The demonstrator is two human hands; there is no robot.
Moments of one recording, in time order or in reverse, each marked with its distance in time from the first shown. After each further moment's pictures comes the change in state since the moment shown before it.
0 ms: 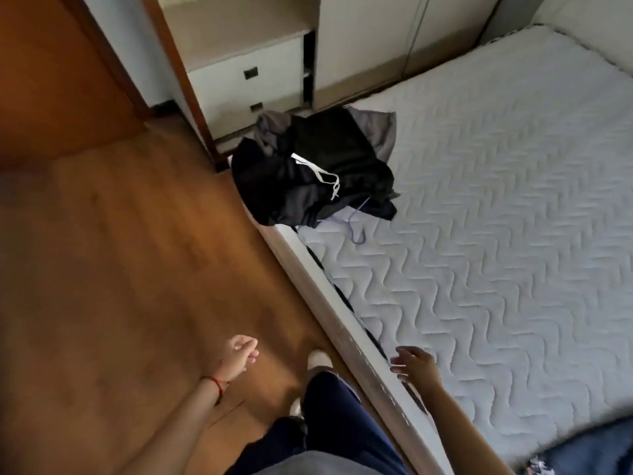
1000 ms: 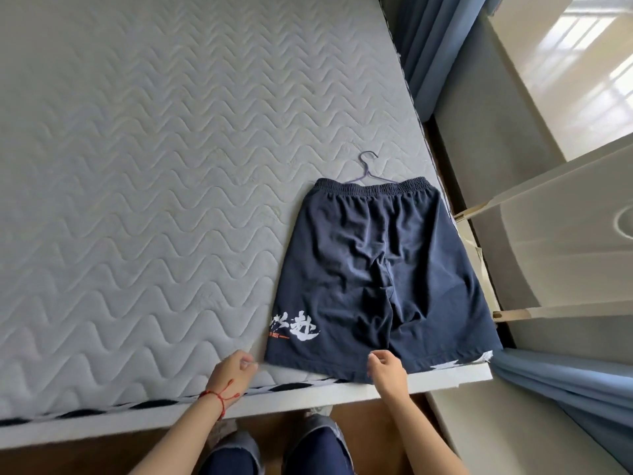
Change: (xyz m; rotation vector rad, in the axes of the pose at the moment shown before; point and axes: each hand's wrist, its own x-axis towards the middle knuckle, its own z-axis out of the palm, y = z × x) left_hand -0.171 -0.066 0.555 1.237 -0.583 0.524; right_hand -0.035 0.416 -0.368 0.517 0.565 0.387
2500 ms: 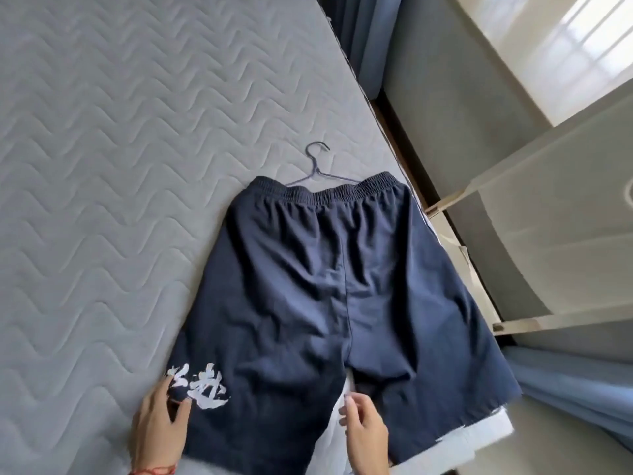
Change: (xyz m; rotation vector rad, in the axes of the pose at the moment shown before) left_hand 0.164 0.049 0.041 0.109 0.427 0.035; right_hand 0.113 -0.003 0.021 0.376 0.155 0.049
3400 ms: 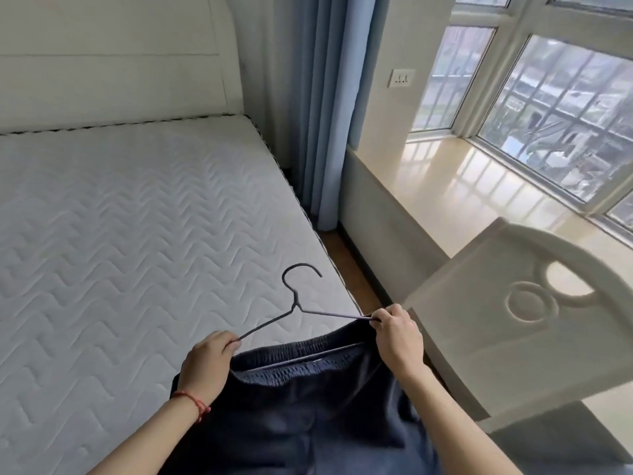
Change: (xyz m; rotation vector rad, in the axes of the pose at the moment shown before) left_hand 0.003 0.292 -0.143 -0.152 0.043 0.665; right_hand 0.030 -0.308 -0.162 -0.764 0.402 -0.794
